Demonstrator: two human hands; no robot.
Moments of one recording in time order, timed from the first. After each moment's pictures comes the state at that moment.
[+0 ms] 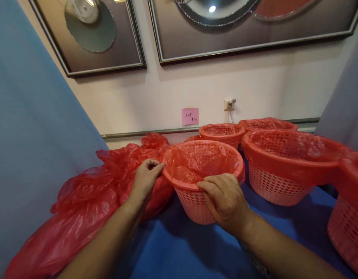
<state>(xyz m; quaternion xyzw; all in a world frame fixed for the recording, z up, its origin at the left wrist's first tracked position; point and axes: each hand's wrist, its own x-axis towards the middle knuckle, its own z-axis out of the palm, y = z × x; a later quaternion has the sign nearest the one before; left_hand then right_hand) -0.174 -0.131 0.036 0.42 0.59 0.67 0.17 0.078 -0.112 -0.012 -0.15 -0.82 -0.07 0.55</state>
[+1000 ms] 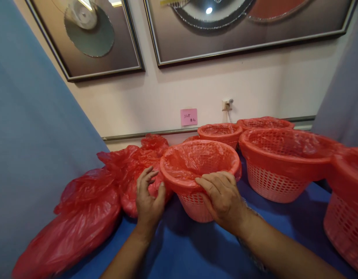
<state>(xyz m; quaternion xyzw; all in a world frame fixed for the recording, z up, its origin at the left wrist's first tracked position) -0.151 -0.171 -0.013 0.53 0.56 0.63 -0.11 0.081 -0.114 -0.019 -0.17 -0.82 -0.10 0.54</state>
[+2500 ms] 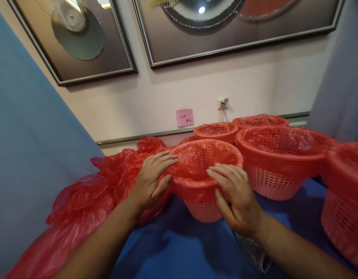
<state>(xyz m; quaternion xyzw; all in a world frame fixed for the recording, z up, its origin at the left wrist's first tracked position) -0.145 -0.155 0.070 0.80 0.48 0.34 -0.13 0.123 -0.103 -0.010 -0.20 -0.81 -0.05 0.55</state>
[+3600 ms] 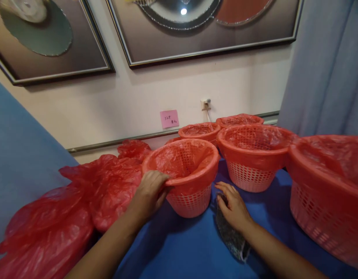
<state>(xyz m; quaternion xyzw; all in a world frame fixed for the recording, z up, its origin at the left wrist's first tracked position) -0.117 -0.140 0.037 0.83 0.44 0.27 -0.20 0.150 -0.070 -0.143 -0.41 -0.75 0.12 0.50</state>
